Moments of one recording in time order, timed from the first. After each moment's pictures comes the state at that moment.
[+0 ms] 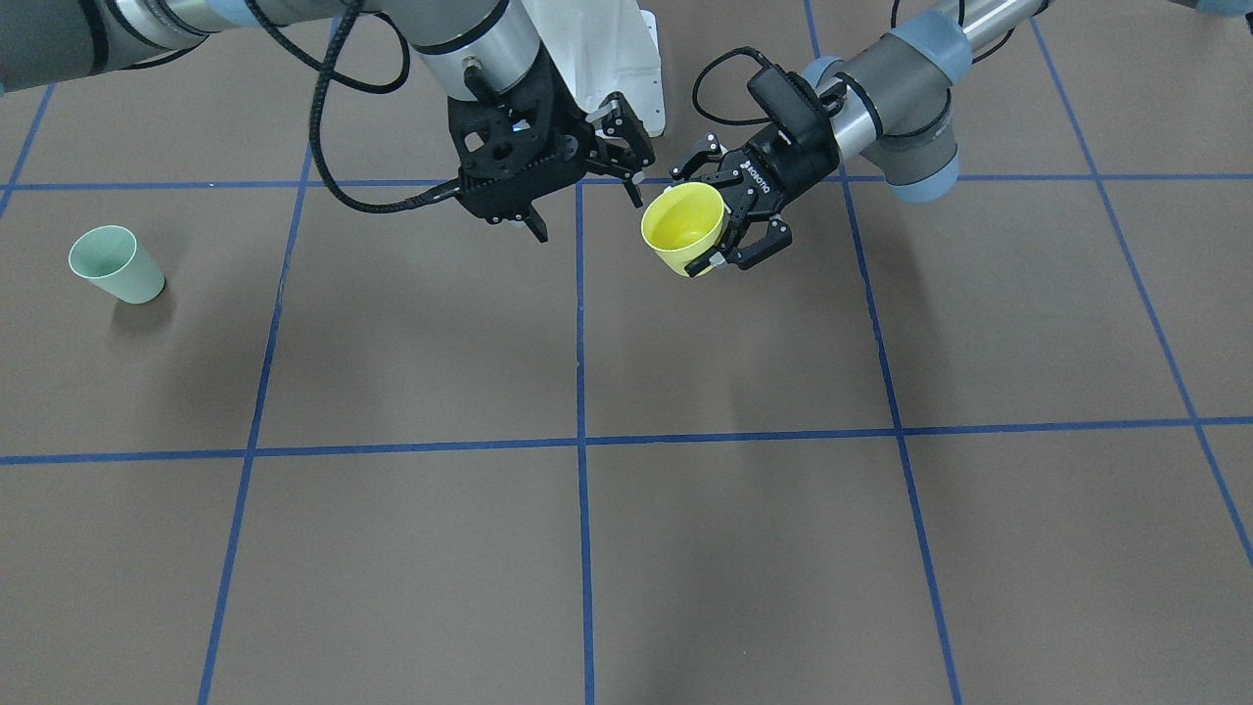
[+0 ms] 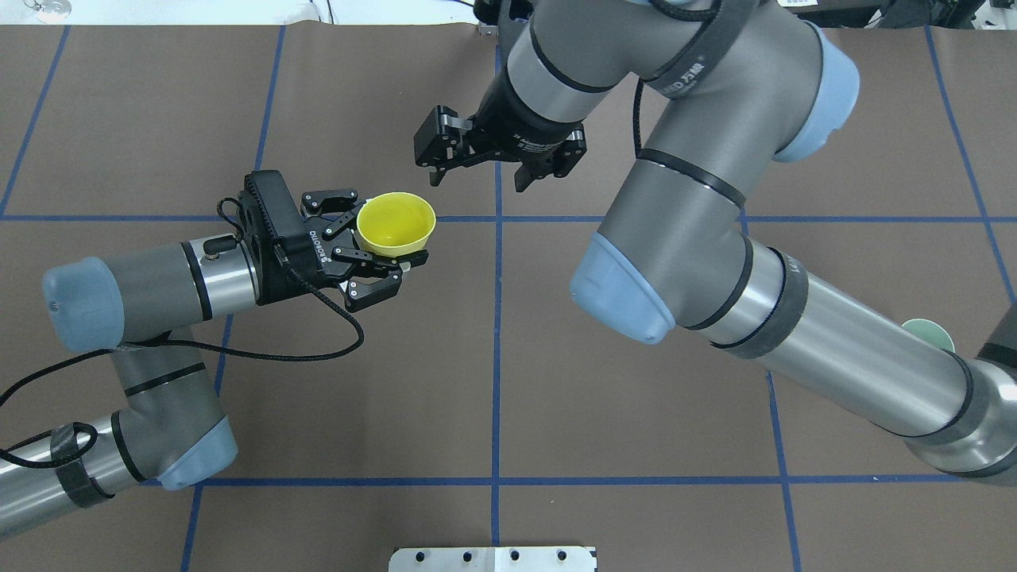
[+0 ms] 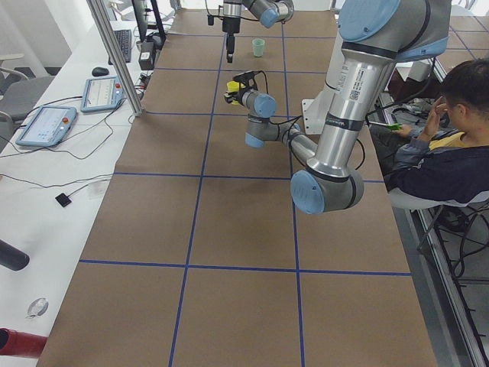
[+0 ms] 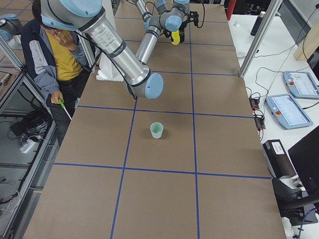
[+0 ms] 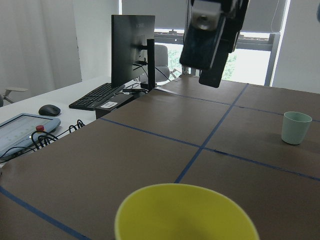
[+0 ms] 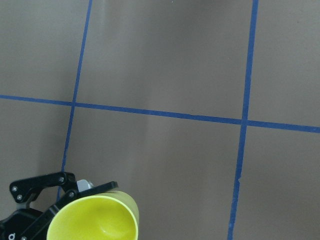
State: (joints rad) left arm -0.55 -1.93 -1.66 -3.01 -1.63 -0.38; right arm 0.71 -0.66 1.74 -1.60 2.14 1.11
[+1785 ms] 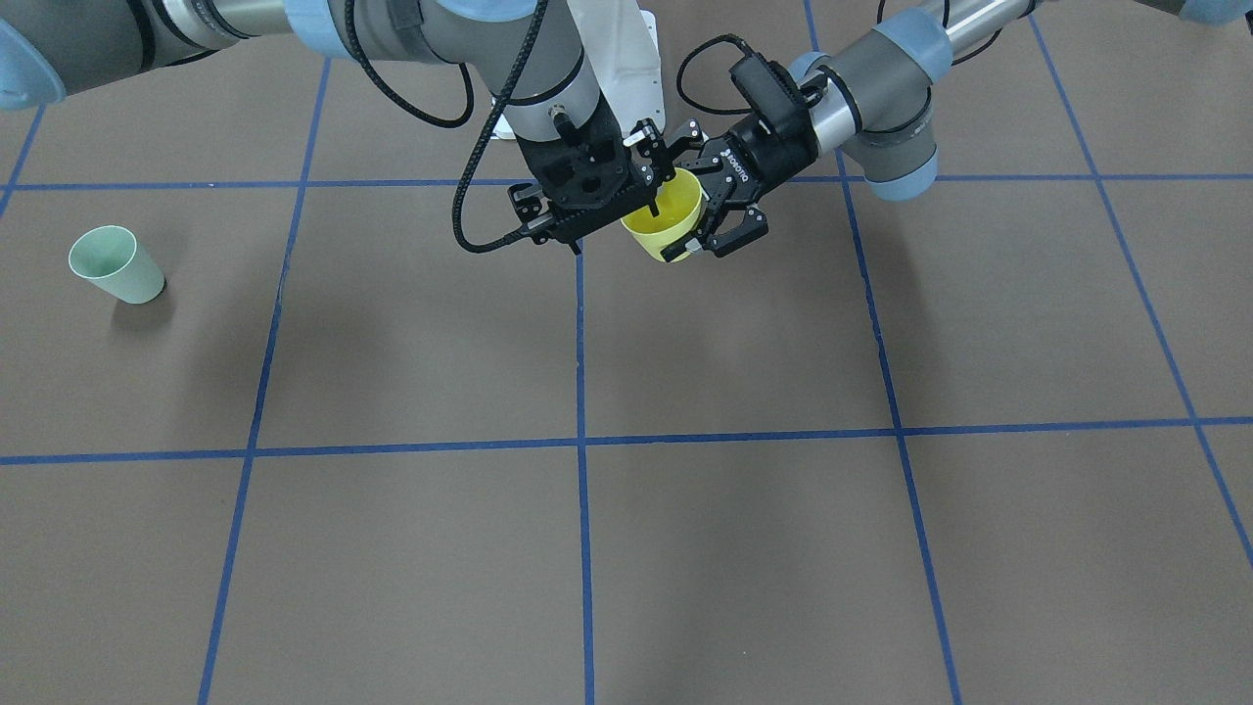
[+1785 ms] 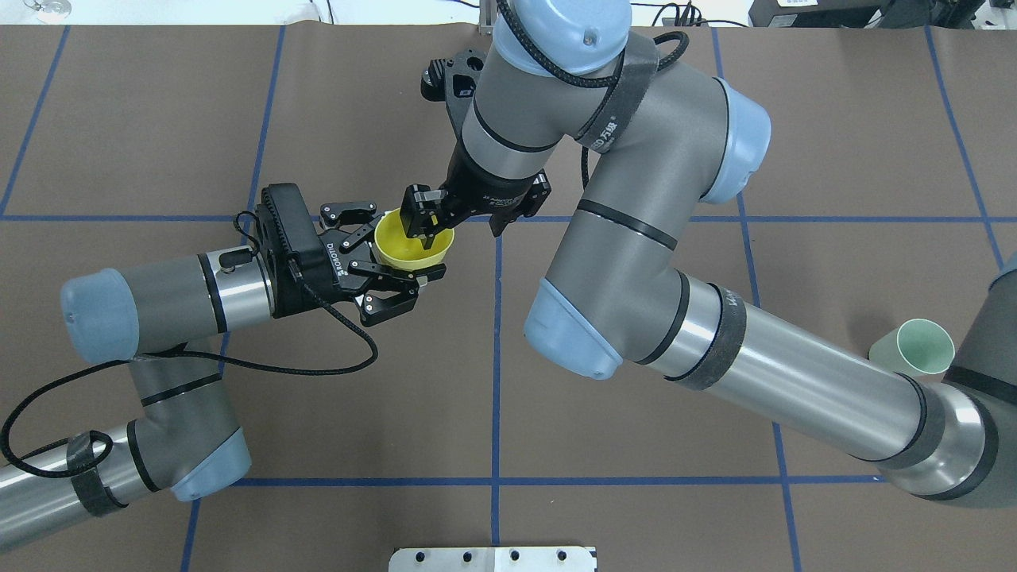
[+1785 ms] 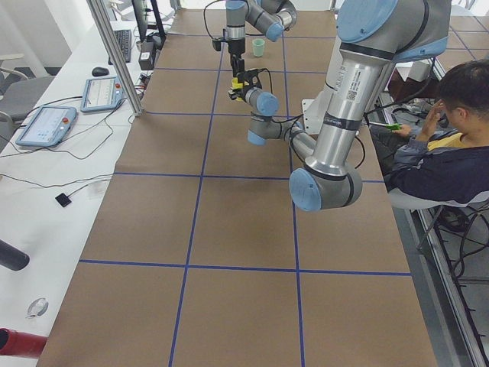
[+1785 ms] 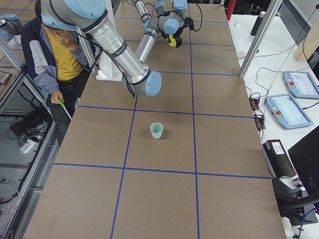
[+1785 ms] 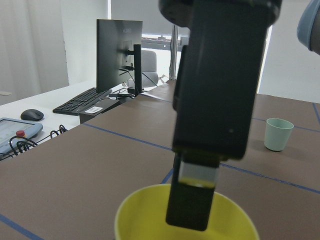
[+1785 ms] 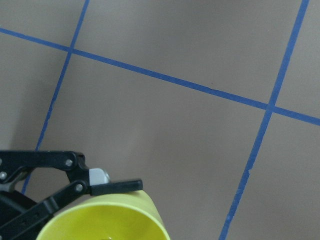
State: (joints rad) left arm -0.52 -1.95 -1.65 -3.03 -1.63 -0.38; right arm 0.64 -0.66 1.67 -1.62 2.13 0.90
